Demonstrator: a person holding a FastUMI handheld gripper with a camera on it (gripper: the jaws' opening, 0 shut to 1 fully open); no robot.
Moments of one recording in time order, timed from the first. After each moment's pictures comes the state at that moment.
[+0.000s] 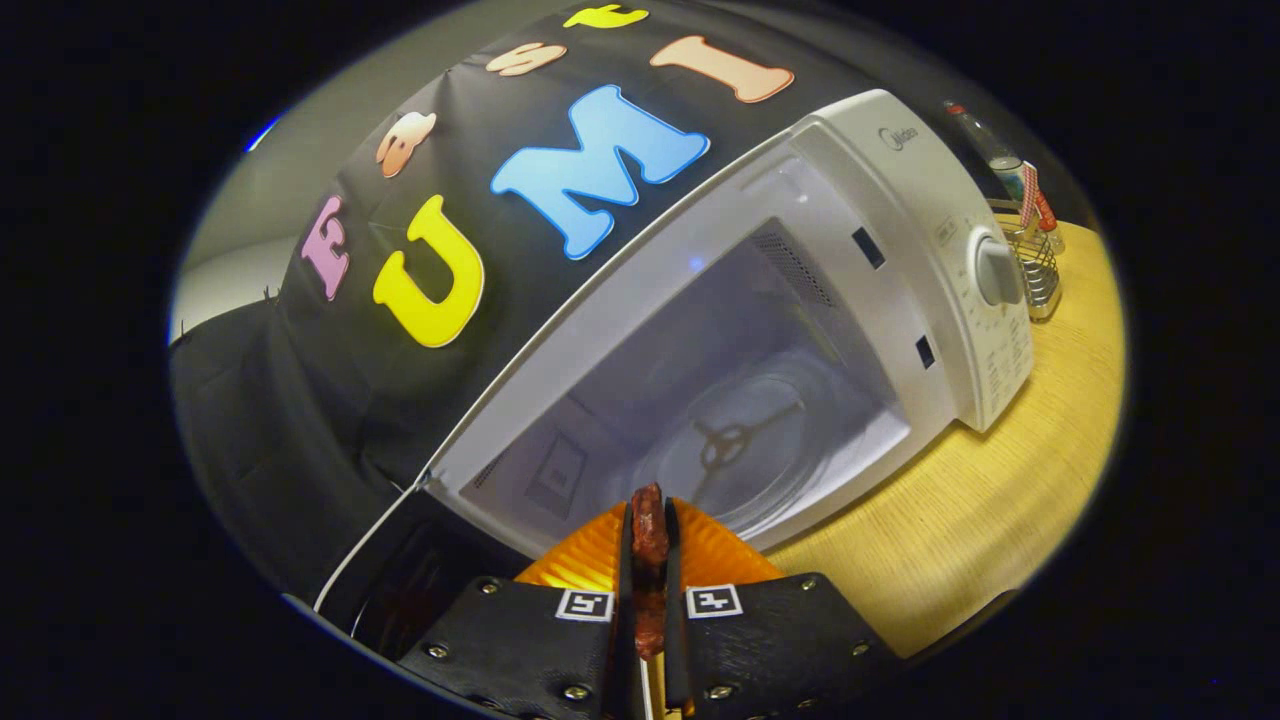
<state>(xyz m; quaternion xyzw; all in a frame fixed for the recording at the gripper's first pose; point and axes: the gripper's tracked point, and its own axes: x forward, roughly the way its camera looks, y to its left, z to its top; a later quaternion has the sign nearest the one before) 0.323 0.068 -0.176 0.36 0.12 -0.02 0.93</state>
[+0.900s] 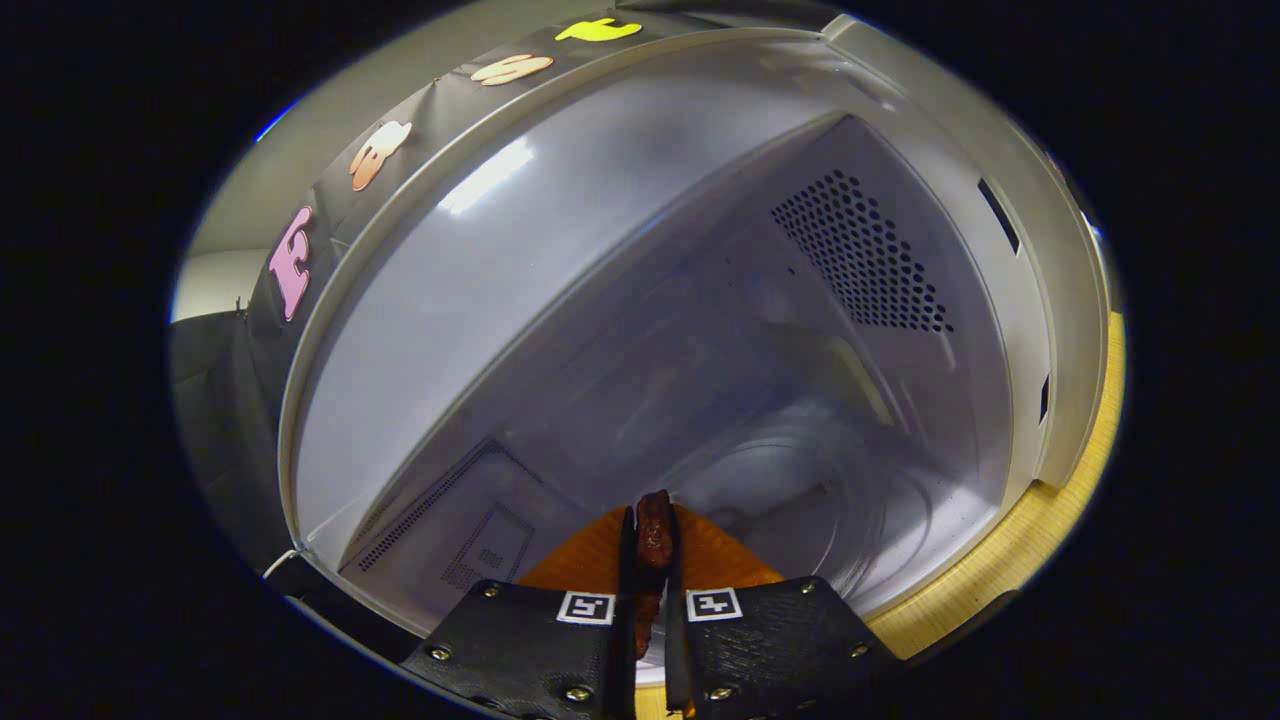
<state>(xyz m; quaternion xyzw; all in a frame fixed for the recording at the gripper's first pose) 0.411 0.028 -0.204 0.34 0.07 -0.09 0.94</state>
